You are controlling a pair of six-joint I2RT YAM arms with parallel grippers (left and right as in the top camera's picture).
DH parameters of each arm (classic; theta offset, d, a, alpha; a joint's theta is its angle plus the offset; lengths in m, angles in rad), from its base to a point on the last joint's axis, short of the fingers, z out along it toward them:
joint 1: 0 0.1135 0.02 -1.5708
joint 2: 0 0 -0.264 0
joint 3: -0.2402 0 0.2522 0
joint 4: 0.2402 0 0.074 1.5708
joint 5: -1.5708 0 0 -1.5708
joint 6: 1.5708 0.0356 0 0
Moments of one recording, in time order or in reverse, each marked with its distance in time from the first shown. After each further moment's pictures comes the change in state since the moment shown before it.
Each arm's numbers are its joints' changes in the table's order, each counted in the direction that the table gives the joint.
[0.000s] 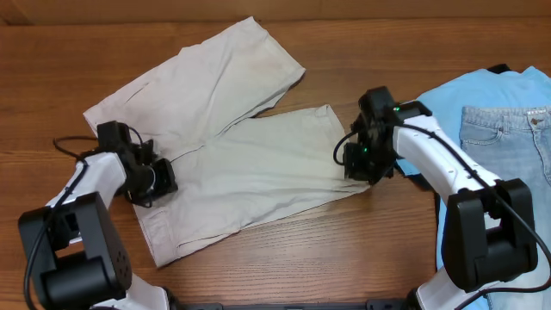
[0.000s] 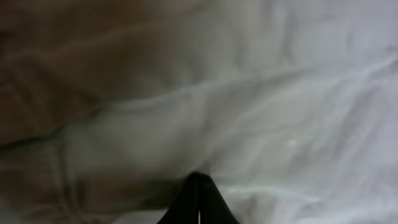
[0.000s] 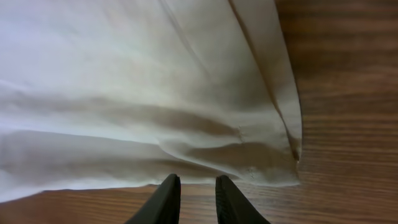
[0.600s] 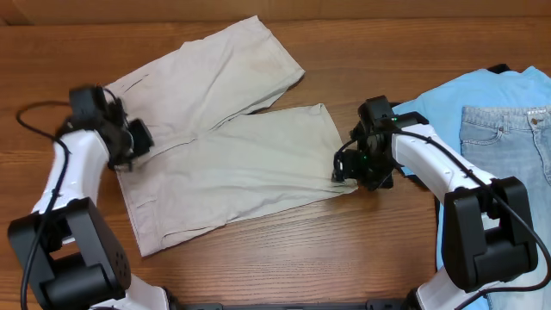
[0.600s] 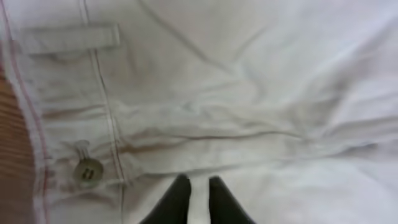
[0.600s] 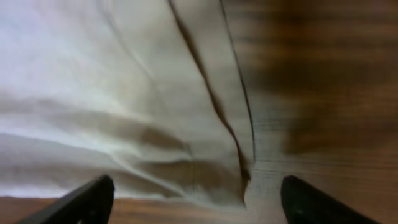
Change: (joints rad) left arm 0.018 -0.001 -0.320 0.072 0.093 -0.059; right arm 0.000 0.000 0.073 -0.115 0.001 0.000
